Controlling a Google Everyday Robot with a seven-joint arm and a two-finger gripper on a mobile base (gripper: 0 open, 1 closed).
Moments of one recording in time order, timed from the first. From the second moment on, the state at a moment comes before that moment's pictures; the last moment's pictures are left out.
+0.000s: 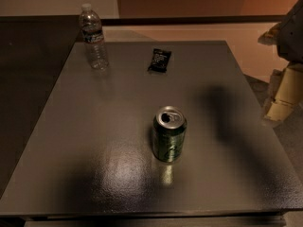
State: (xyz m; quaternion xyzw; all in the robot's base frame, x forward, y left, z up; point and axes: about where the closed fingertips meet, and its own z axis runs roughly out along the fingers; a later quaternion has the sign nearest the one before) arm 0.438 -0.217 0.976 -0.60 0.78 -0.03 0.16
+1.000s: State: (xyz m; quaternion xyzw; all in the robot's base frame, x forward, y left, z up) arm 0.438 -0.202 0.970 -0.62 0.77 0.01 0.18
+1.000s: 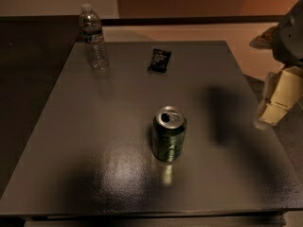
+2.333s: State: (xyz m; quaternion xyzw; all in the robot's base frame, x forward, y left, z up) arm 0.396 -0.067 0.927 -0.71 0.66 0.14 0.22
